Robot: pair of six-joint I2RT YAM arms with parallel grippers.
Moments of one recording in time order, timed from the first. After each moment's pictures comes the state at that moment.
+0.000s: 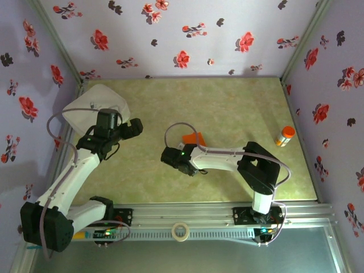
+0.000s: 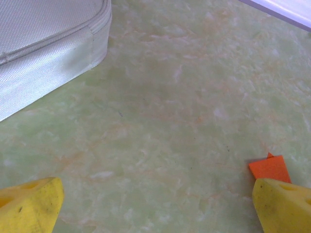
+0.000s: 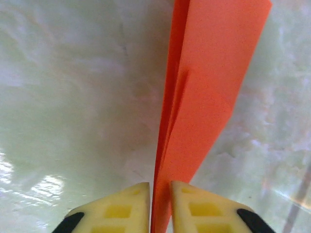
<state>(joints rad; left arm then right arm) -0.32 1.07 0.88 -0.53 -0.05 -0.52 1.13 1.82 1.19 -0.92 0.50 0.32</state>
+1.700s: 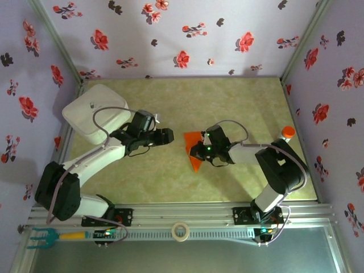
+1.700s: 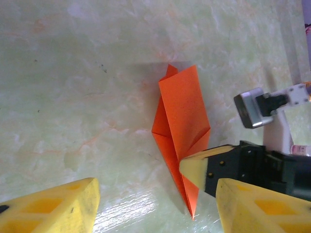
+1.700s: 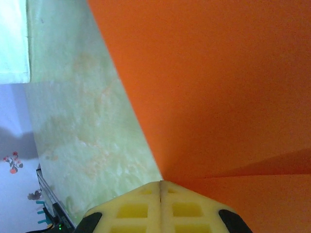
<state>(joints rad) -0.62 1.37 0.92 -0.34 0.22 -0.67 0.59 1.64 0.66 0.14 -0.51 0.91</state>
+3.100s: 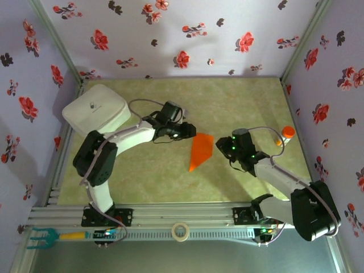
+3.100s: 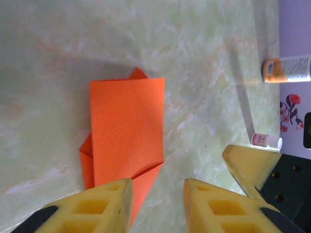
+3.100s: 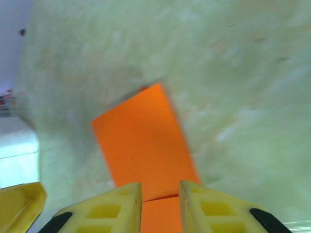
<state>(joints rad) -0.73 1.84 1.27 -0.28 0.42 -0.76 0.39 1.14 0.46 -0.08 -0.14 1.10</state>
